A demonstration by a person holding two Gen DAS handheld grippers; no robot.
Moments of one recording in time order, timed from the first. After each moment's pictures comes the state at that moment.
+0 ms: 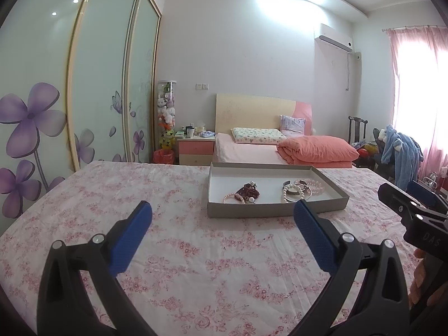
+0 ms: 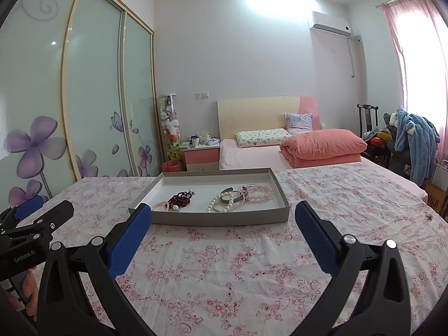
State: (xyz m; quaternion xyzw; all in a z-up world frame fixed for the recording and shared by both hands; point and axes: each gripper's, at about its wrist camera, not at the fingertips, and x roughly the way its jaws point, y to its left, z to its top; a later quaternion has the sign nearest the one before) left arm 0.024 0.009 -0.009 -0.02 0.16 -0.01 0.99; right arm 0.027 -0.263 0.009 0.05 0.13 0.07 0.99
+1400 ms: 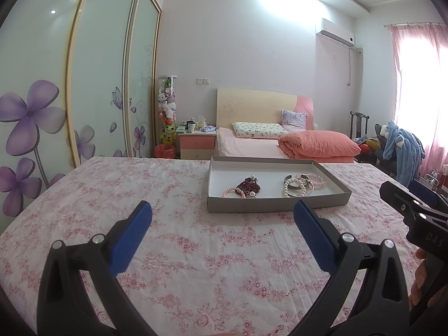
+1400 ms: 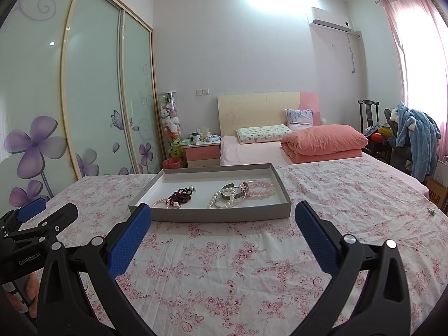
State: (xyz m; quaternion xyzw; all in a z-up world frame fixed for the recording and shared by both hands) left arm 0.030 0.010 -0.014 -0.02 0.17 -0.01 0.99; right arm 0.027 -0.260 0.000 0.05 0.14 0.07 0.99
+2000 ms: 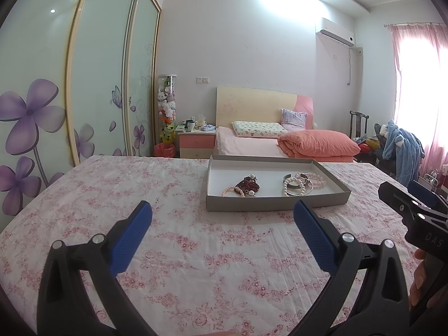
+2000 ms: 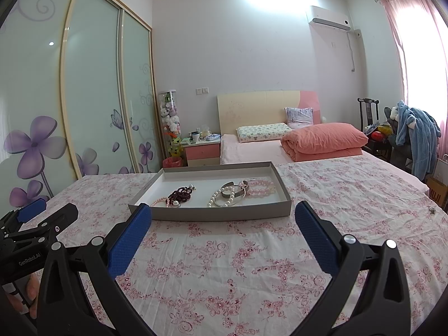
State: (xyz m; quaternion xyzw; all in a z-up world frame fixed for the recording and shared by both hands) left arm 0.031 0.009 -0.012 -0.02 0.17 -0.01 0.99; right arm 0.026 -0.259 -0.002 0.05 0.14 0.07 0.99
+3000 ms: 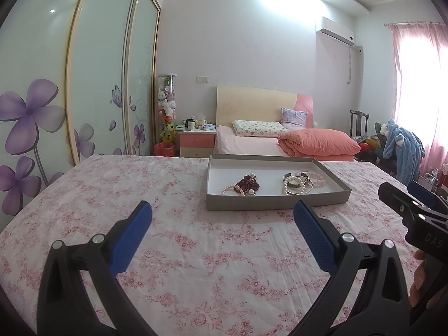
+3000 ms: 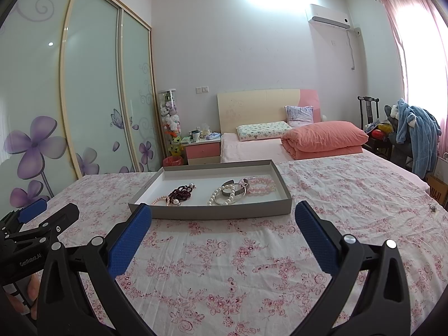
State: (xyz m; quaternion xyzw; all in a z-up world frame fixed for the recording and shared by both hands) left arm 0.029 0.008 -0.022 -0.02 0.17 -0.01 0.99; right arm 0.027 -0.260 -0.001 0.05 0.14 0.07 0.99
